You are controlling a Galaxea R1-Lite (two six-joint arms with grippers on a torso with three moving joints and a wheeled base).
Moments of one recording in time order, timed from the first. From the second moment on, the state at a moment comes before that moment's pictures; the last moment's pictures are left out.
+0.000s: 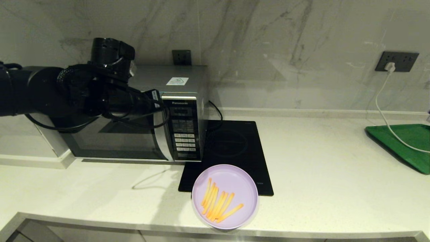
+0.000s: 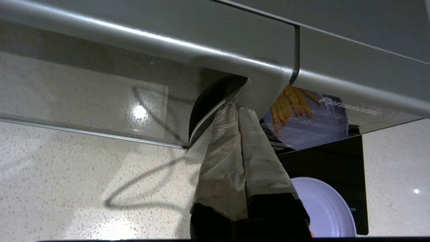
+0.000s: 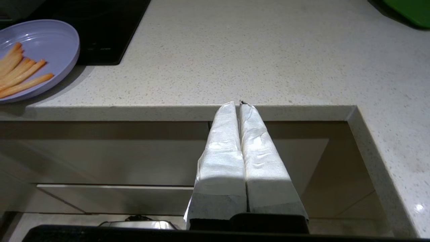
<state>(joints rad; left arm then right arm) -0.34 1.83 -1.54 0.19 0.24 -0.41 0.00 0.00 -0.11 0.26 -0.04 0.09</state>
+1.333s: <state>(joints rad) -0.48 1.03 -0.86 0.42 0.31 -0.18 0.00 0.00 -0.11 0.26 -0.04 0.09</state>
